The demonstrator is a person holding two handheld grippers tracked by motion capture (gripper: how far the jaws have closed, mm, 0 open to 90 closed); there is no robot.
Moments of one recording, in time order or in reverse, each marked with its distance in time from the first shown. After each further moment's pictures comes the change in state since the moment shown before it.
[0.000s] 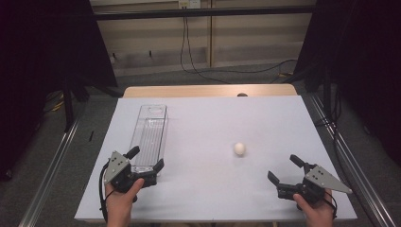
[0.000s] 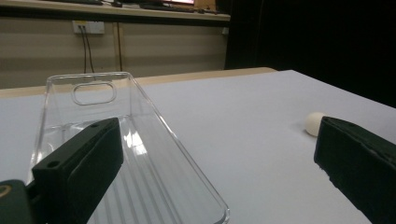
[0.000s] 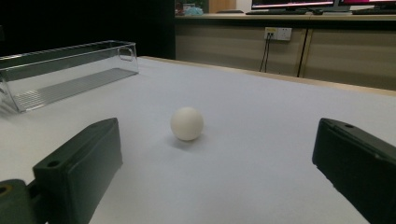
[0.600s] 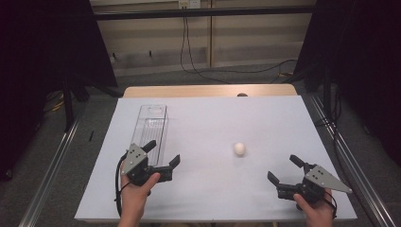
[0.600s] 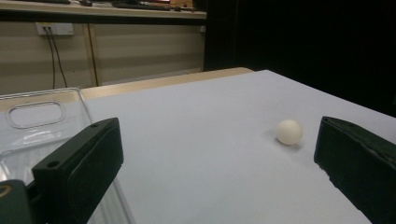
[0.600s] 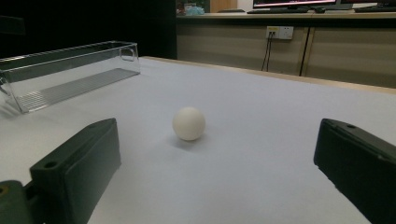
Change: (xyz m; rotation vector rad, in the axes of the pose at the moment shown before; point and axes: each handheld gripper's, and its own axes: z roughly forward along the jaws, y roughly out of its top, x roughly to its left) left arm -0.027 0.015 0.031 0.008 -0.087 0.018; right arm 0.000 0.000 0.000 0.005 0.003 0.011
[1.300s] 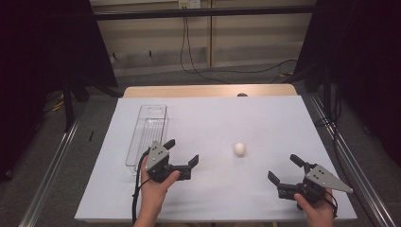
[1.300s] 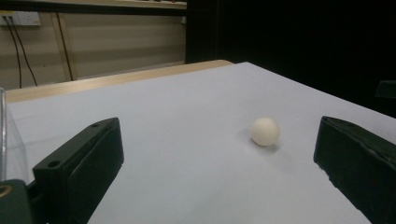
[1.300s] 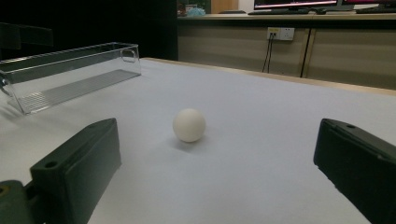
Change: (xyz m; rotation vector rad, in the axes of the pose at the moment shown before) left arm -0.028 -0.003 0.037 0.031 -0.062 0.004; right arm -0.001 0.001 0.000 -0.008 -0.001 0.006
